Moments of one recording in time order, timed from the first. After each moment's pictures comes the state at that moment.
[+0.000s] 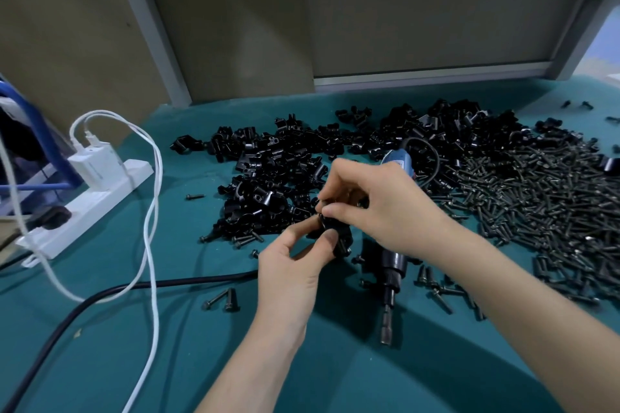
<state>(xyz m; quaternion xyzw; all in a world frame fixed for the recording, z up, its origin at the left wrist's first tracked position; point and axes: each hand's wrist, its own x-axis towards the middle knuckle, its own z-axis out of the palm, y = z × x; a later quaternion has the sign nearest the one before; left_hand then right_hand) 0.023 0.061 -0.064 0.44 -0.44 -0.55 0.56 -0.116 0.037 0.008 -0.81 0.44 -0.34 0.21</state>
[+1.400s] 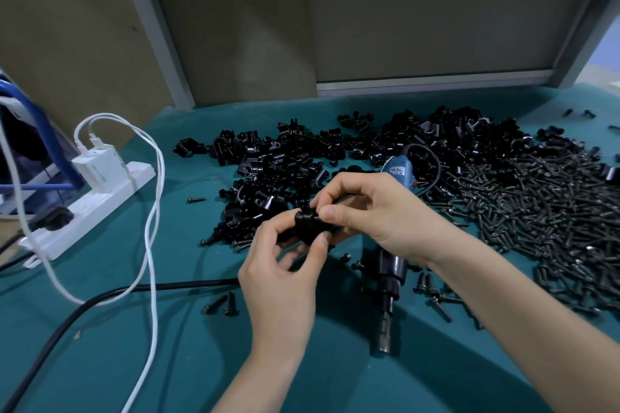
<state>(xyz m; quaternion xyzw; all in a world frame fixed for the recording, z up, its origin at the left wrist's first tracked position) 0.026 0.069 -0.063 0.46 -0.49 -0.35 0.64 -0.113 0.033 0.003 -0.69 0.43 -0.38 0.44</state>
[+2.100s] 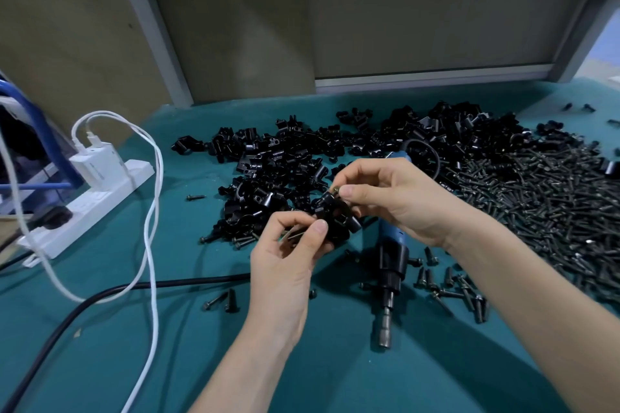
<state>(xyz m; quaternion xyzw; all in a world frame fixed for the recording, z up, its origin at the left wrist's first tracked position) 0.025 0.062 -0.053 0.35 -0.38 -0.58 0.63 -0.133 0.021 0.003 -0.62 0.39 -0.41 0.54</state>
